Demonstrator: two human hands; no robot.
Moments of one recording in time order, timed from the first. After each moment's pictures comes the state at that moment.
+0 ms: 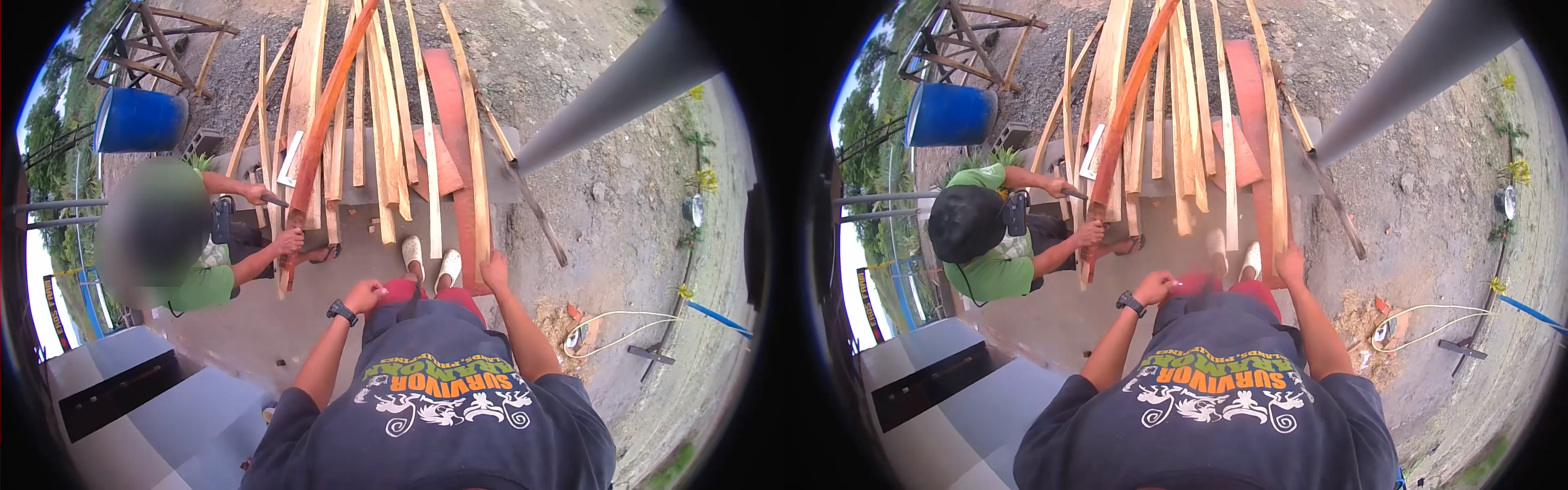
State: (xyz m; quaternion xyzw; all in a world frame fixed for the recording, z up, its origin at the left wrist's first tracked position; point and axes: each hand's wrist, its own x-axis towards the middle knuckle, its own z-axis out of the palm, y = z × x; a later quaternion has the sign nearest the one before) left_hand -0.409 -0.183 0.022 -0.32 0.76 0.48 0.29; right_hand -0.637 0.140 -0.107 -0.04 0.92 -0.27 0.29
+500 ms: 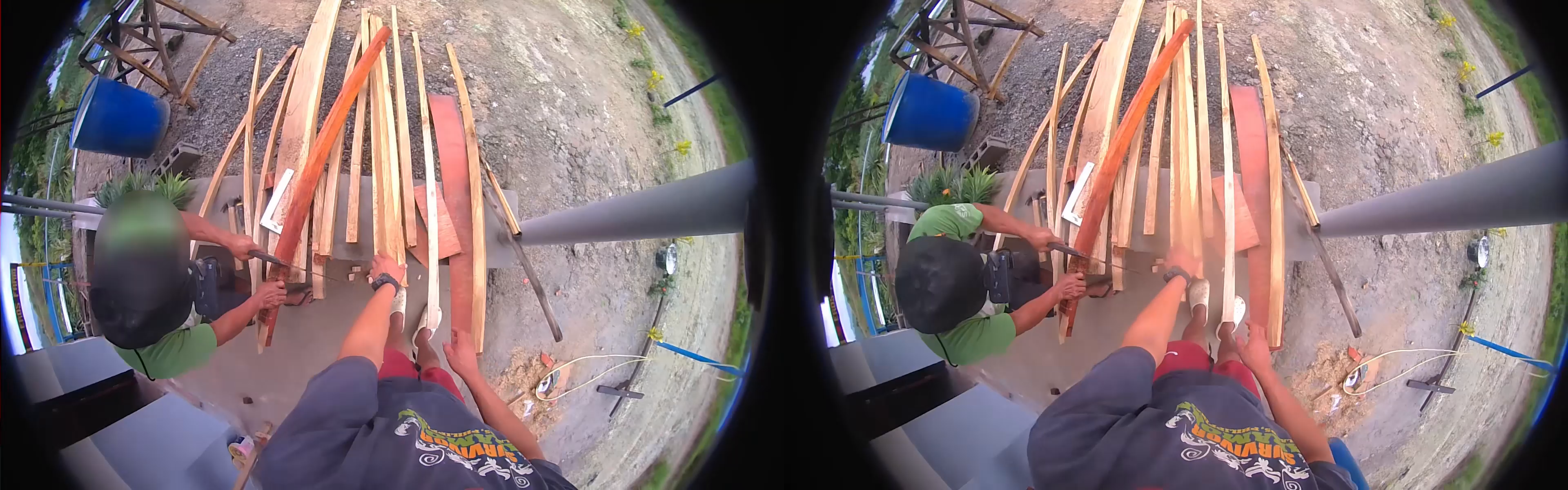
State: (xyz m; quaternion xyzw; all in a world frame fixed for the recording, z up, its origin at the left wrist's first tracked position) left_hand -0.645 -0.260 -0.149 -0.46 0.84 0.26 0.15; right_hand -0.589 0.041 -0.025 -0.12 0.88 -0.33 0.31
